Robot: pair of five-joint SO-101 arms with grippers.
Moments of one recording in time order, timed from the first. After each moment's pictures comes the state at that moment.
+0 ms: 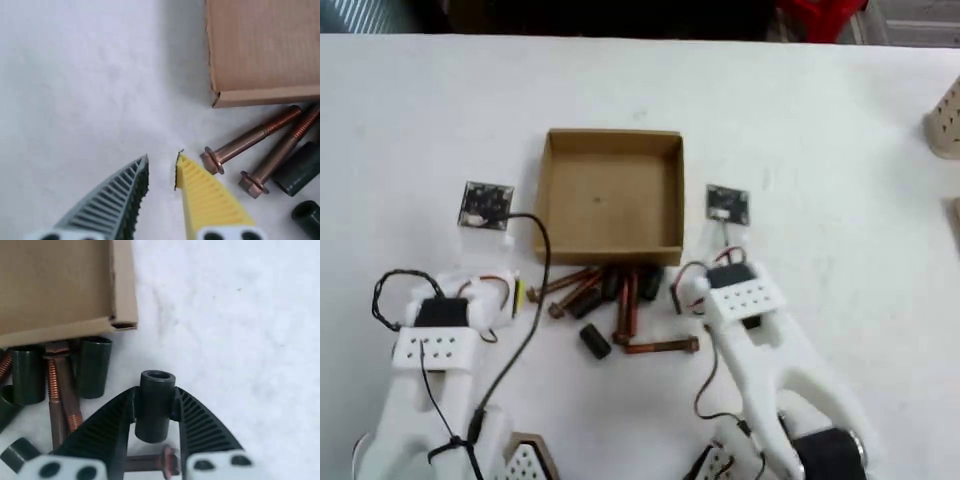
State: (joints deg) left arm -7.1 -47.2 70.2 47.6 -2.8; right arm -17.4 -25.8 56.4 50.4 -20.4
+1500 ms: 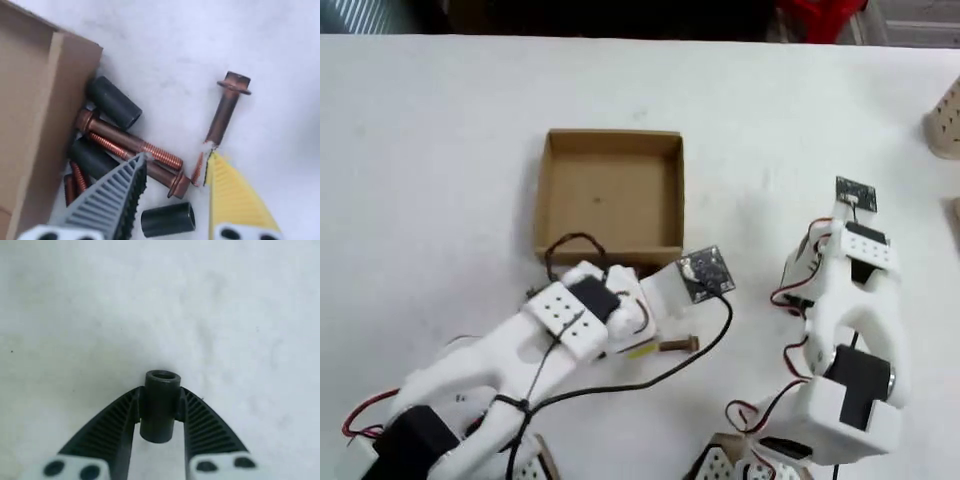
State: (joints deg) left arm 37.6 -19.6 49.2 51.3 -23.2; right arm 19.3 1.4 34.2 57.8 6.7
